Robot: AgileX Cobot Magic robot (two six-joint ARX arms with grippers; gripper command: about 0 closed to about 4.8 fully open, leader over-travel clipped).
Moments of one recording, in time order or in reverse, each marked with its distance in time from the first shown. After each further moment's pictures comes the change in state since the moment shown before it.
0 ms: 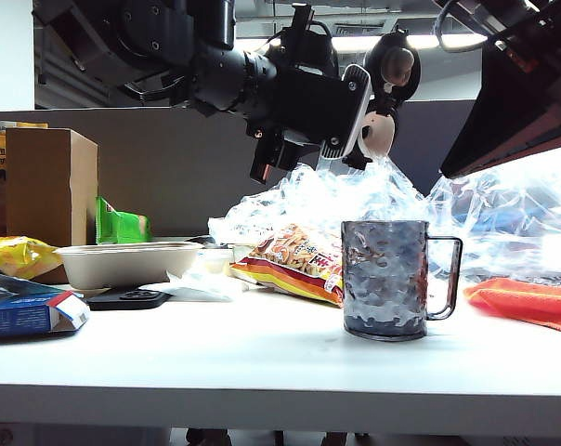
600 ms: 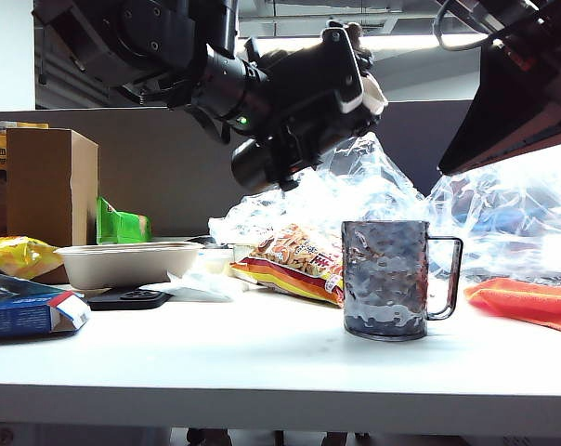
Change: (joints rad) left arm -0.001 0.000 -0.001 -0.077 -0.164 -0.786; right arm 0.000 0.000 0.000 0.017 0.000 -0.002
